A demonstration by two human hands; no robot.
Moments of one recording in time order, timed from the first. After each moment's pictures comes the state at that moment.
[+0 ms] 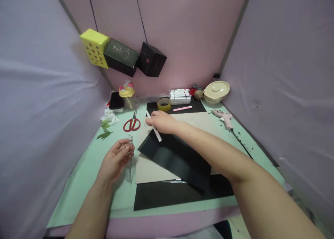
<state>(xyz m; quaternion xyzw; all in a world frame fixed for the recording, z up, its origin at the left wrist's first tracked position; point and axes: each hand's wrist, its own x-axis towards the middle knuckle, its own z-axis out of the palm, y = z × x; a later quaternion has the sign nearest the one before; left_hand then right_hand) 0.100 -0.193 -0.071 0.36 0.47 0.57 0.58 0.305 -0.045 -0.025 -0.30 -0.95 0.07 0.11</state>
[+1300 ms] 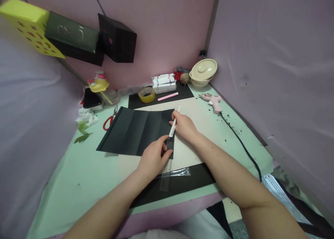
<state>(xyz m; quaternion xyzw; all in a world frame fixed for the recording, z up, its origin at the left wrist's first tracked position) 0.256 -0.179 -0.097 0.78 0.53 0.20 0.27 0.431 -0.094 -0.113 -0.59 -0.71 0.22 0.32</state>
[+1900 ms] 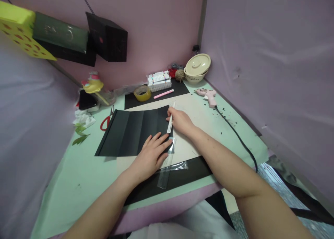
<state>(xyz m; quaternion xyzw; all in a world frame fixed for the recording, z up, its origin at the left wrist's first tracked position) 0.238 -0.183 -0.092 0.89 0.39 0.10 0.20 0.434 -0.090 -0.114 -0.58 -0.73 0.21 0.30</state>
